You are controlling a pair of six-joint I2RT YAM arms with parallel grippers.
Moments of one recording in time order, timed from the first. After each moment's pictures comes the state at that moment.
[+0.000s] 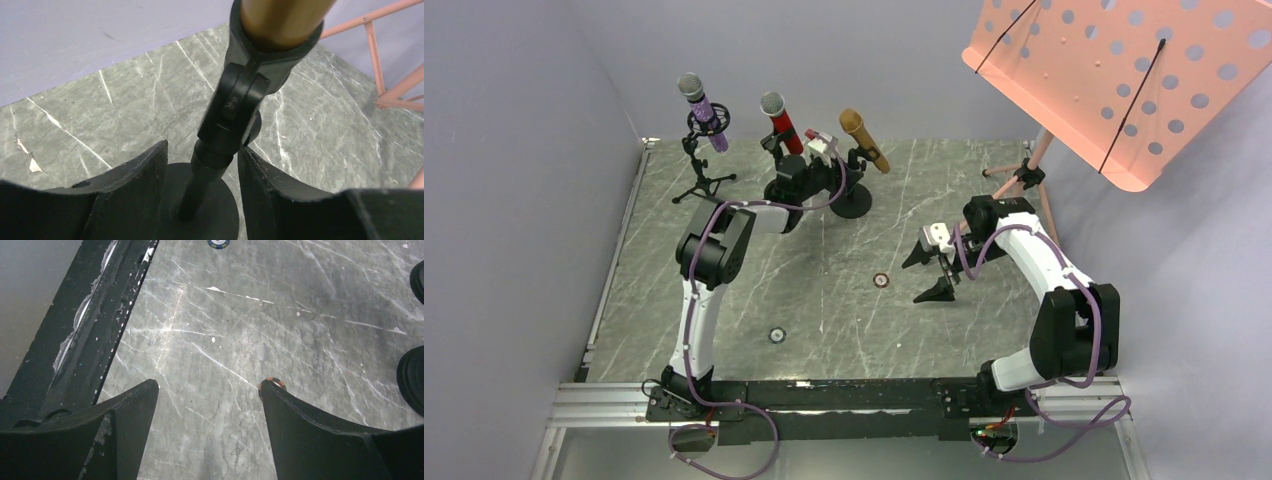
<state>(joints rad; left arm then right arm) -0.43 2.27 1.43 0.83 0.42 -0.23 0.14 1.45 1.09 -1.37 -1.16 -1.80</state>
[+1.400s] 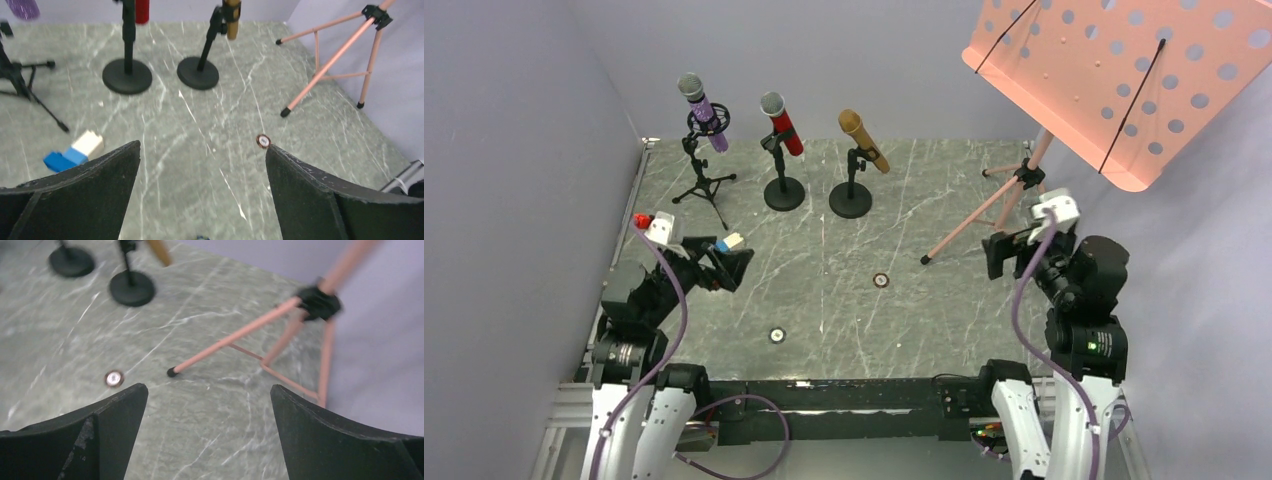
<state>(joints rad) -0.07 0.44 0.70 -0.30 0.43 -0.27 -0.12 0.59 1.05 -0.75 -0.44 -0.31</state>
